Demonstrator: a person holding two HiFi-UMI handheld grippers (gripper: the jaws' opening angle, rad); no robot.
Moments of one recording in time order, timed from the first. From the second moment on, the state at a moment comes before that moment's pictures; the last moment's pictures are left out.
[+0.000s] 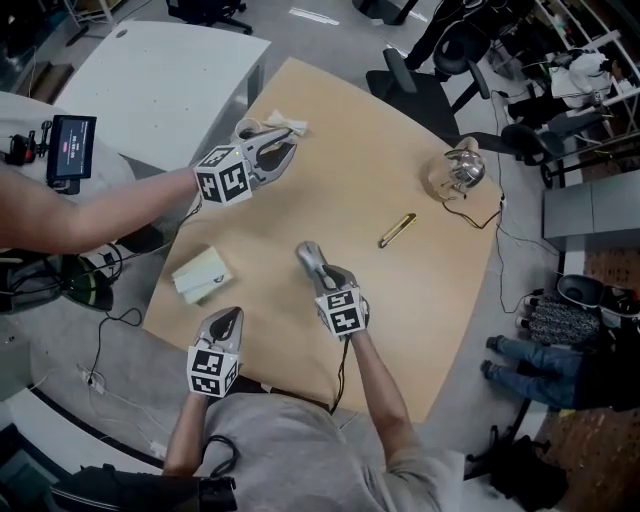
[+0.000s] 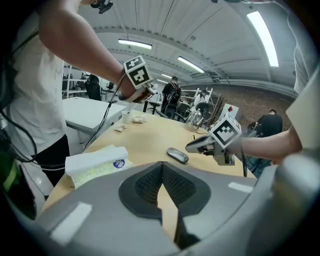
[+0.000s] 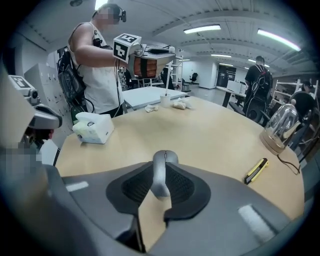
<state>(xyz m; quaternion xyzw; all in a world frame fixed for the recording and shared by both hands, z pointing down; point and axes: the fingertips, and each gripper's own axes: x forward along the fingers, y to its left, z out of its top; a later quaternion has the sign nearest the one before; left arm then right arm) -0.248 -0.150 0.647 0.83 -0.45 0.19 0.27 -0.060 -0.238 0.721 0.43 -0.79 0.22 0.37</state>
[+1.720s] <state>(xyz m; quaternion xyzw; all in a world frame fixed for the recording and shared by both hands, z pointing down) -0.247 -0.148 0.649 0.82 -0.46 0.20 0.27 -0.065 -0.268 0.789 0.43 -0.75 0.28 0.42</state>
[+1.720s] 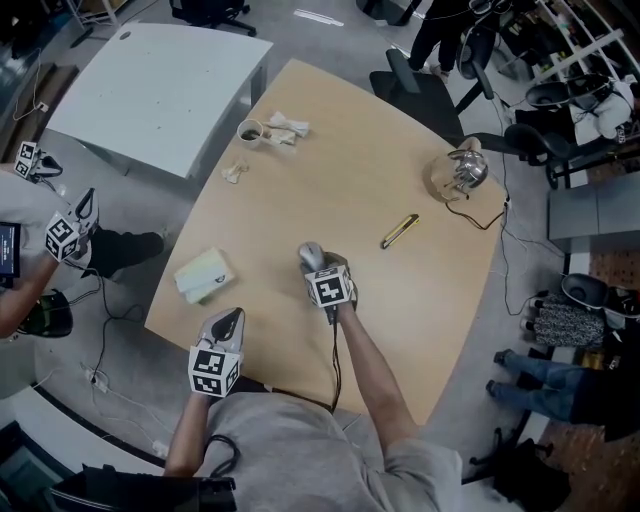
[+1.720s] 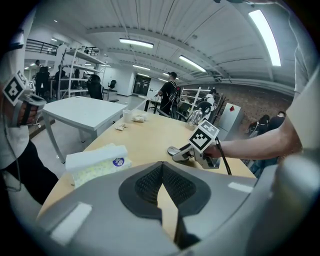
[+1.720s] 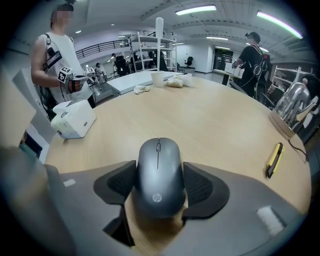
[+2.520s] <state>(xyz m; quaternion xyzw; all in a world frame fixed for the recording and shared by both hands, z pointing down) -0.246 -0.145 0.638 0.82 -0.46 0.20 0.26 -0.057 -0.262 0.782 0.44 -0.75 0.29 0.40</state>
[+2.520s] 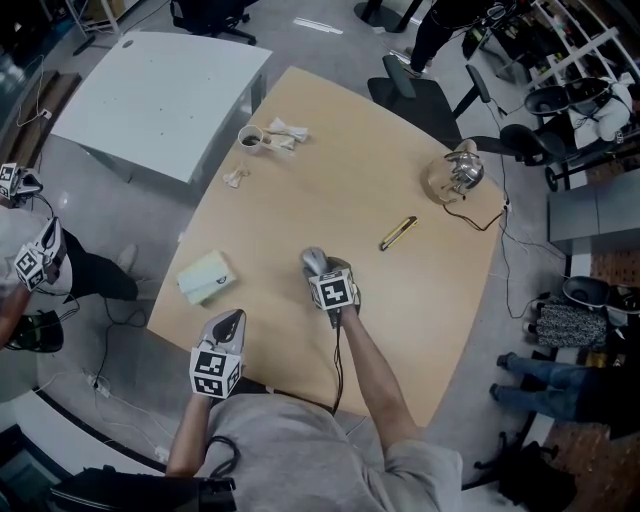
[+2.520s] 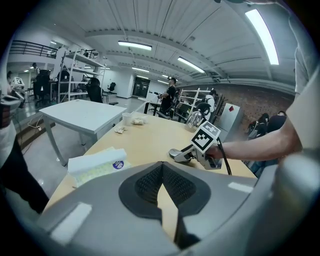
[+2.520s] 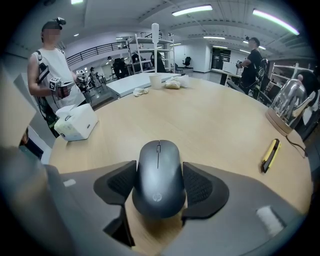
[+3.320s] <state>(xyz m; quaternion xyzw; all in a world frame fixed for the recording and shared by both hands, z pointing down) -0.246 -0.147 0.617 0.83 -0.47 0.18 0.24 -0.058 -0.241 0.719 0.48 -0.77 0.28 0.31</state>
